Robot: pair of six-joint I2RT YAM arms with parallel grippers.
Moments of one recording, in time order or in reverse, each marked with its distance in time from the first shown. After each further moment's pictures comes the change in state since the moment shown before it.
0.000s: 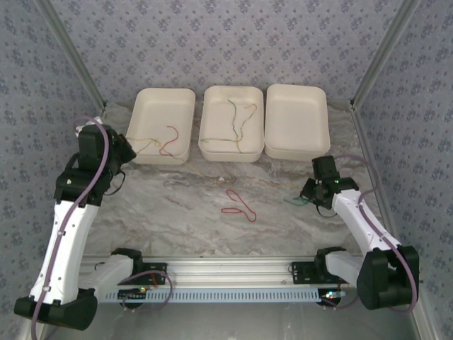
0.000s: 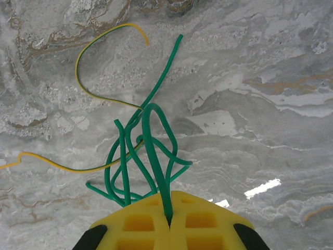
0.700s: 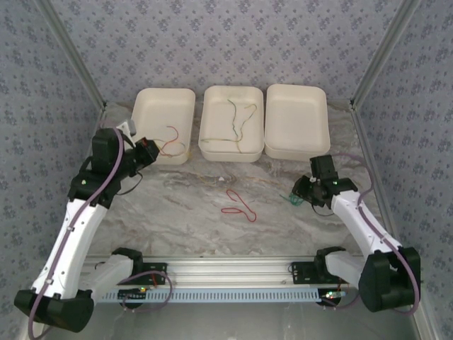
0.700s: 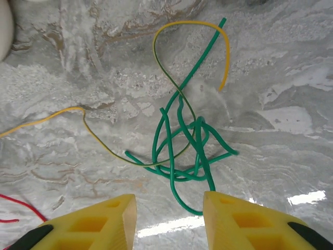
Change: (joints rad) left arm -0.066 -0.034 -0.176 0.221 0.404 -0.098; right arm 0.041 -0.051 -0.004 0.056 -0.147 0.027
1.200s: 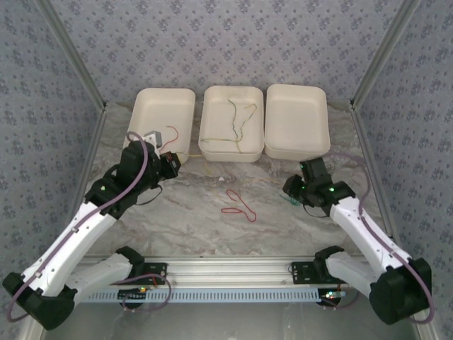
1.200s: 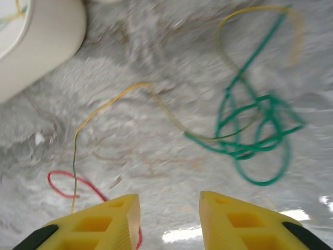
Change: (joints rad) left arm -0.336 -0.001 -0.081 0.031 -0.244 -0.048; right arm 0.209 -0.027 0.046 0.007 0.045 0.178
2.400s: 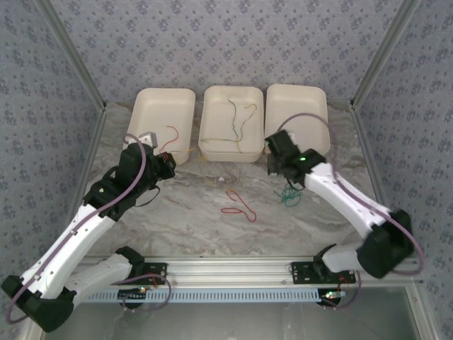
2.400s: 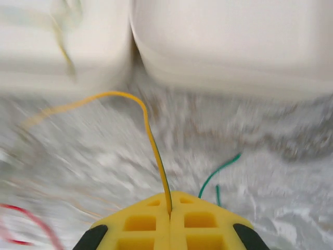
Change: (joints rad) left arm 0.000 -0.023 -0.024 -0.011 -0.080 0.004; right arm 0.185 0.260 0.435 -0.075 0.376 -0.362
